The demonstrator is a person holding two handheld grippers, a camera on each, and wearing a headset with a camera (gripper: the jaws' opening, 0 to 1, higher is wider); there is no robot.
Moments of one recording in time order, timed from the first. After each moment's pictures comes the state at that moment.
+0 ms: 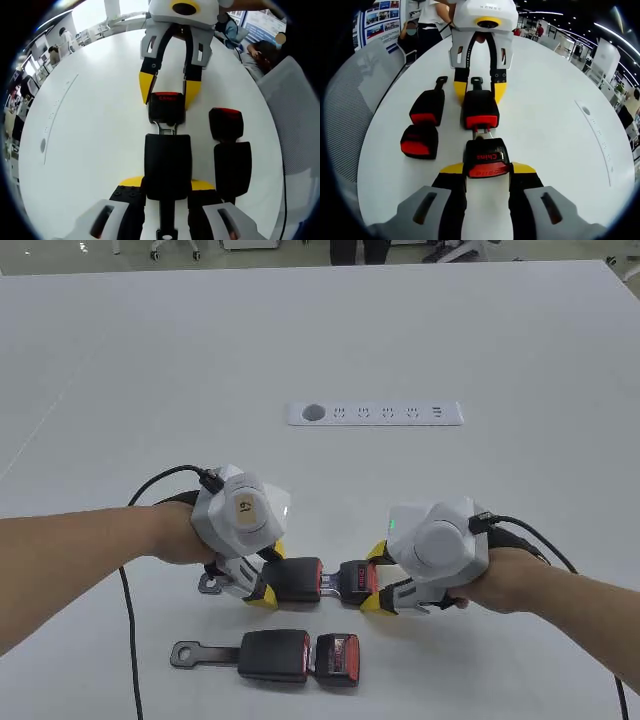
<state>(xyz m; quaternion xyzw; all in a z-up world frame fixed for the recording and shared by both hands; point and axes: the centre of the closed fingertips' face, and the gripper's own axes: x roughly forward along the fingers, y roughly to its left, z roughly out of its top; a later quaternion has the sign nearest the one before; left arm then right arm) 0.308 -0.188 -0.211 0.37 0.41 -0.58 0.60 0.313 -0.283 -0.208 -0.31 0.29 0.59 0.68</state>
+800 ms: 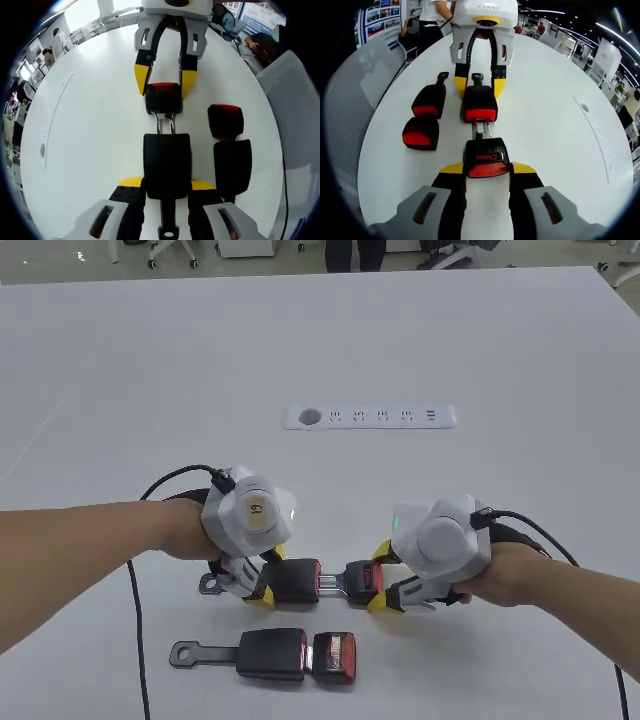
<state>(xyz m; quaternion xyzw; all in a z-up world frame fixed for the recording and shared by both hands) 0.309 -0.188 -0.211 0.40 0.42 -0.58 0.57 0.317 -0.296 -0.210 -0.32 0.30 0.59 0.68</state>
